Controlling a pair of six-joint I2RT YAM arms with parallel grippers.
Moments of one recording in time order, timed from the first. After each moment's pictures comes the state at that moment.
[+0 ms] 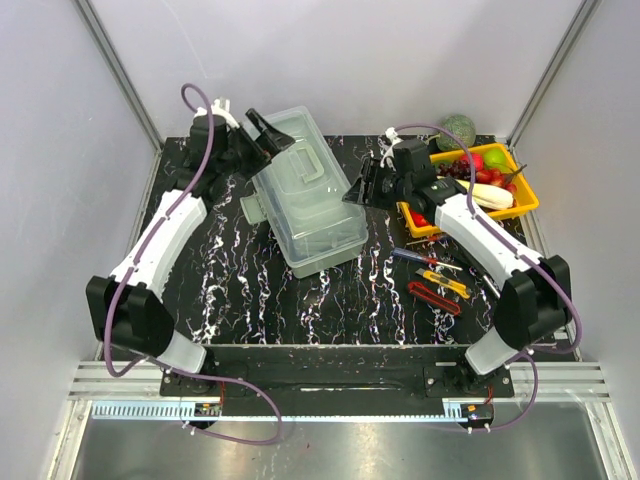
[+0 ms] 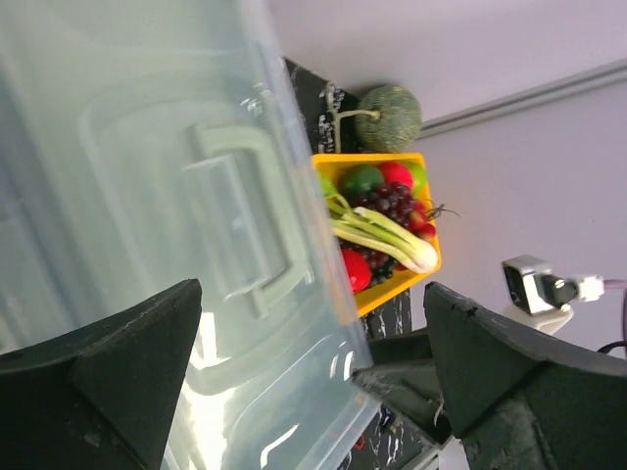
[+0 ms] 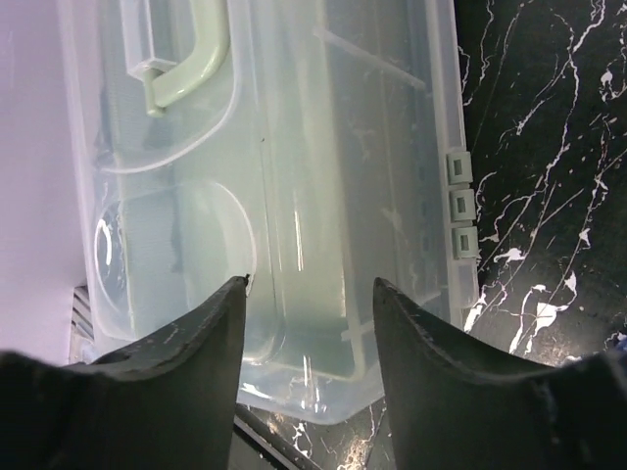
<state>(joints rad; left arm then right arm) -0.23 1.47 1.38 -0.27 0.25 -0.87 0.45 1.61 1.38 -0.40 -0.28 0.57</state>
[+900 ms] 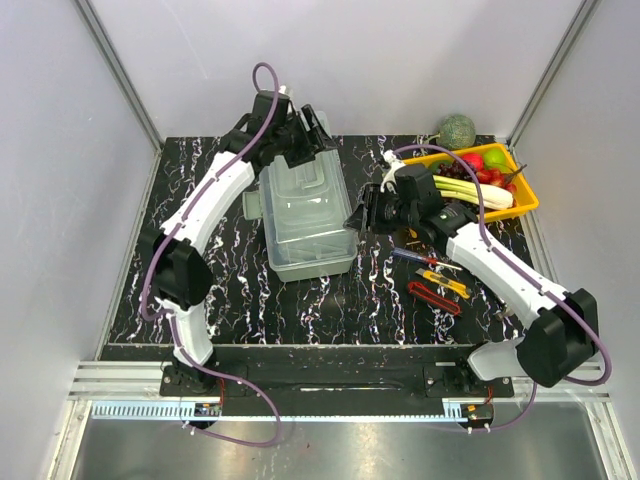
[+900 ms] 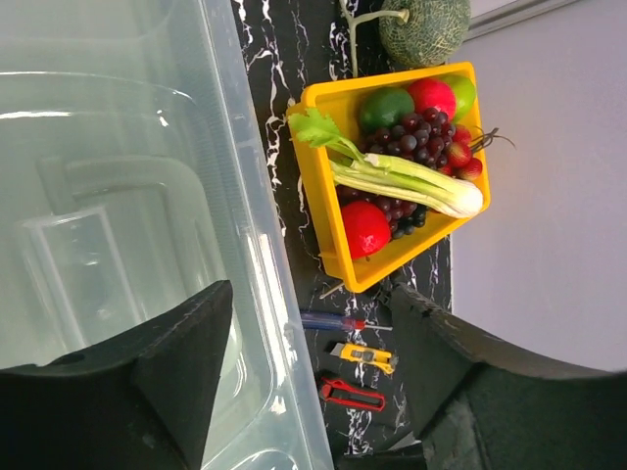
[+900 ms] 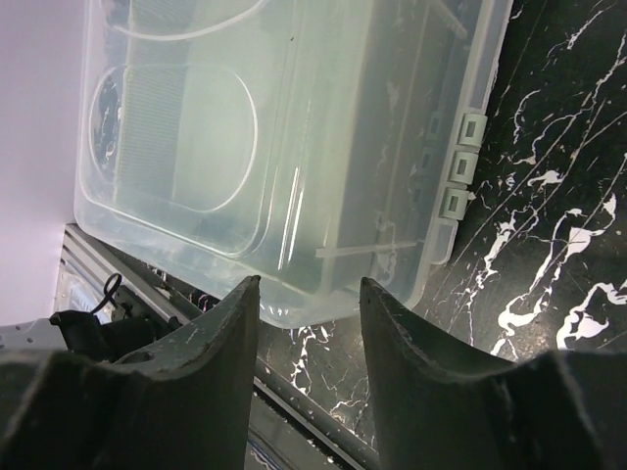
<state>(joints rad) -0.42 1.88 1.92 -0.59 0.22 -0.77 0.54 1.38 1.17 -0.39 -0.28 0.56</state>
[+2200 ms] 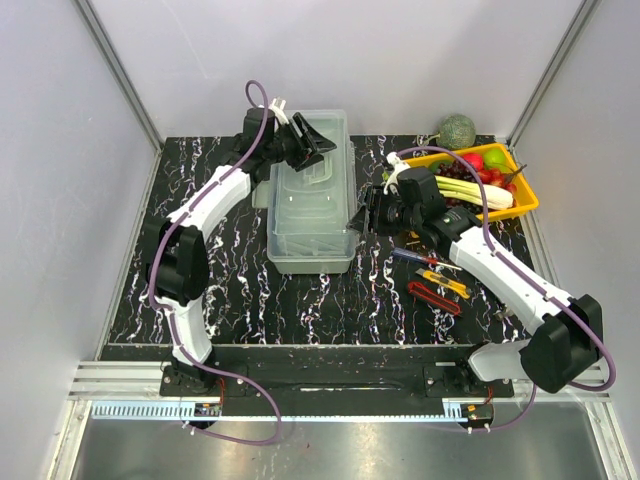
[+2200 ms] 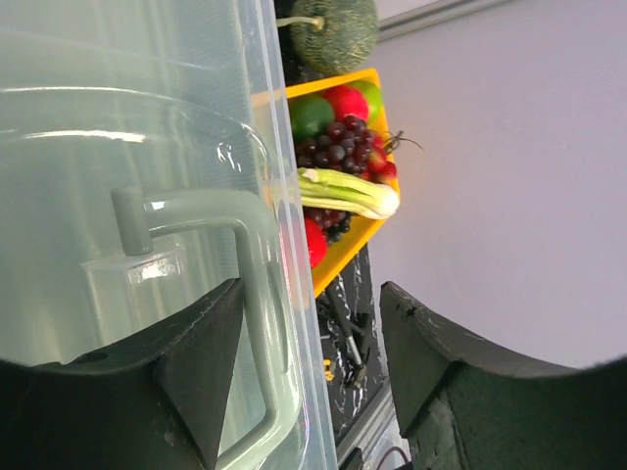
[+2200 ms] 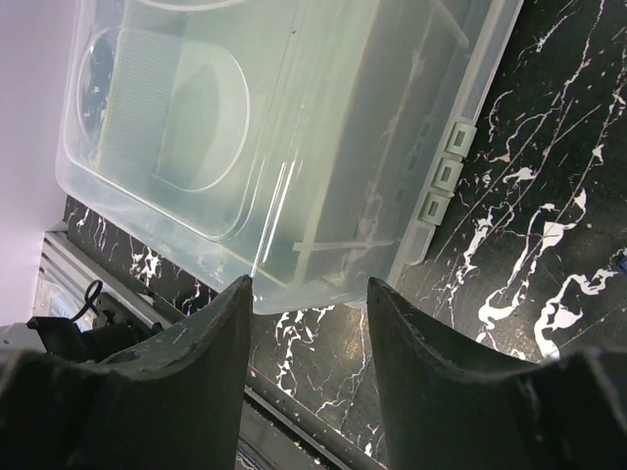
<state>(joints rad) -0.36 1.91 1.67 -0.16 0.45 -0.93 0.54 1.34 1.14 -0.40 -0.23 0.54</state>
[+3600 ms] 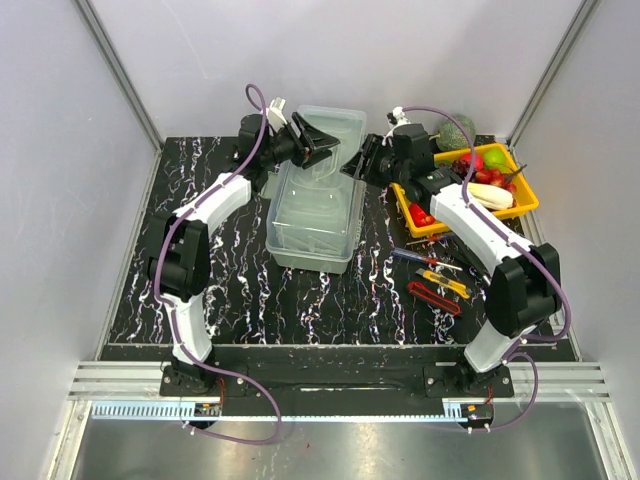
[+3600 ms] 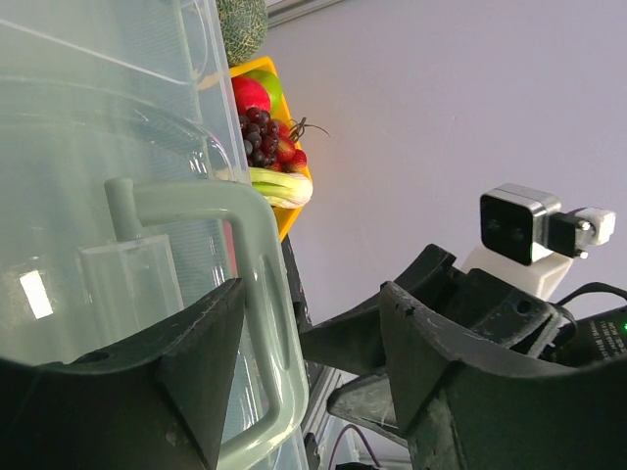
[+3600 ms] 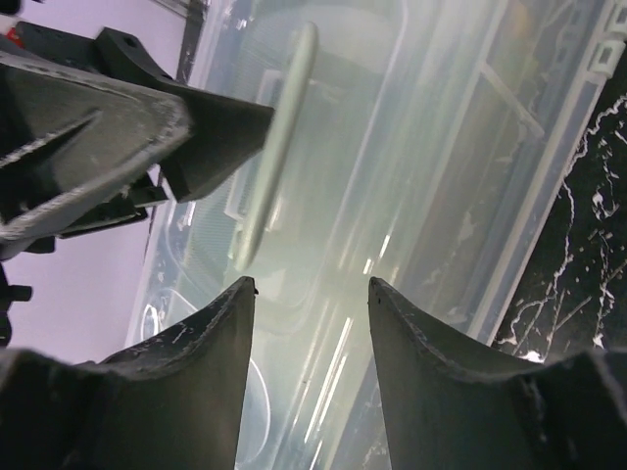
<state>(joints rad) -0.33 1.94 1.54 0.27 0.65 -1.12 0.43 1.68 1.45 -0.22 -0.23 0.67</state>
